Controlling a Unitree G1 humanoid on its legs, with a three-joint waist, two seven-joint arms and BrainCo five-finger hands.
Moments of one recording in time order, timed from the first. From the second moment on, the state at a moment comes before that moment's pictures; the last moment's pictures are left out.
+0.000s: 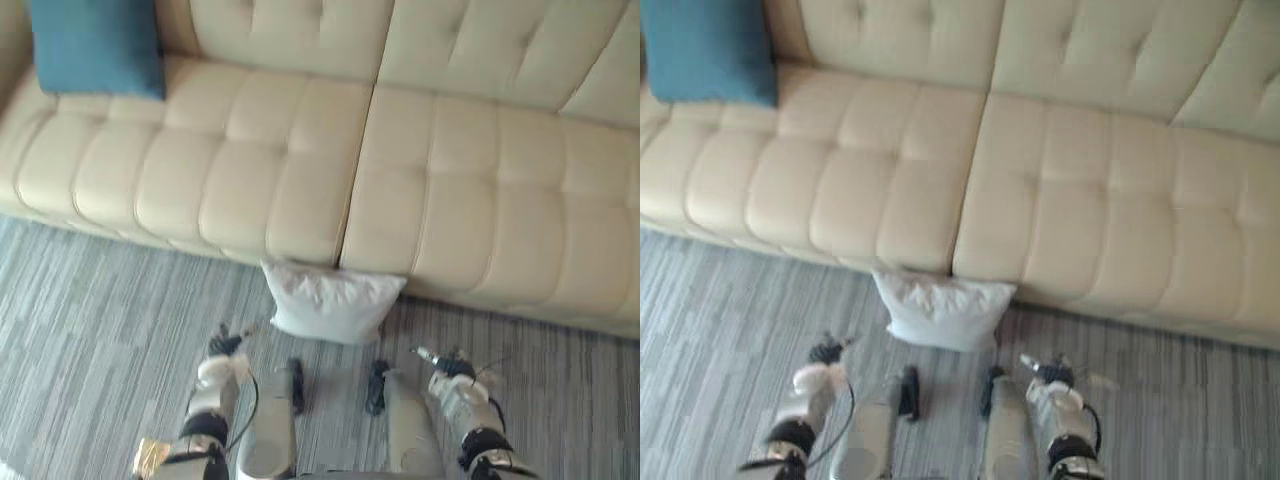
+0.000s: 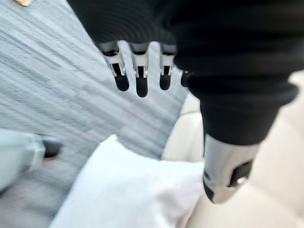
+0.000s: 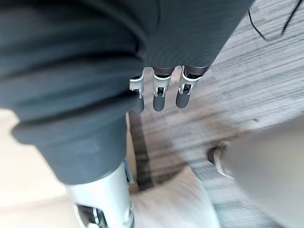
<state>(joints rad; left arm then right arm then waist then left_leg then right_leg) -0.34 0.13 0.28 0.81 -0.20 0.00 0.22 -0.26 -0.12 -0.31 0.87 0.28 0.00 -0.22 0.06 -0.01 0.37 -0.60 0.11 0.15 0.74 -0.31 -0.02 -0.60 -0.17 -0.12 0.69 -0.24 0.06</state>
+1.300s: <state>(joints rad) -0.78 0.20 -0.02 0.35 -0.31 -0.08 0.43 -0.71 -0.13 -0.05 0.39 0.36 -0.09 -0.33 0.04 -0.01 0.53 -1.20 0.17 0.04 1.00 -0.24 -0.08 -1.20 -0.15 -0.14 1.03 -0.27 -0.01</state>
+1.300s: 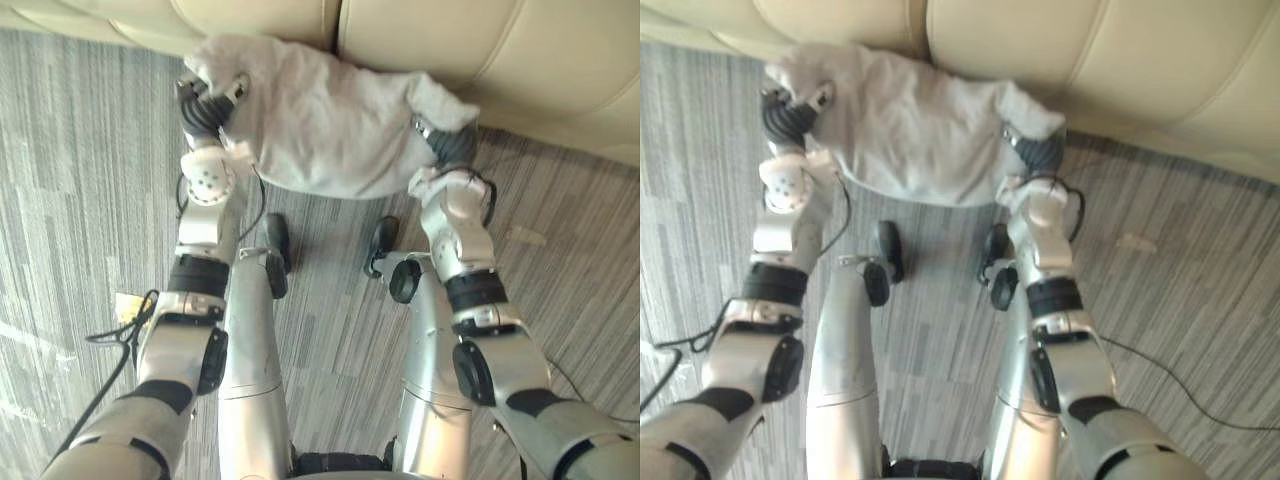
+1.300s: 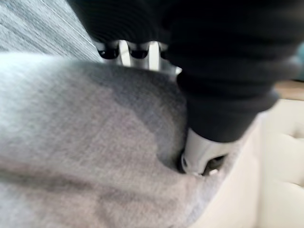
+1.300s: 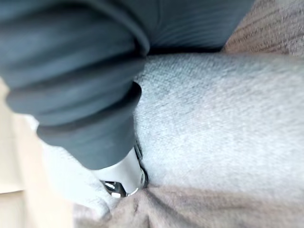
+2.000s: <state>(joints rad) 0.15 0.04 -0.14 -0.10 -0.35 -0.15 0.28 0.19 -0.05 0.08 -0.15 0.35 -0.16 -0.16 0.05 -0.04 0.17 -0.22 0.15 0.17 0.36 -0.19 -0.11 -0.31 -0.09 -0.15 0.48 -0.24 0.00</state>
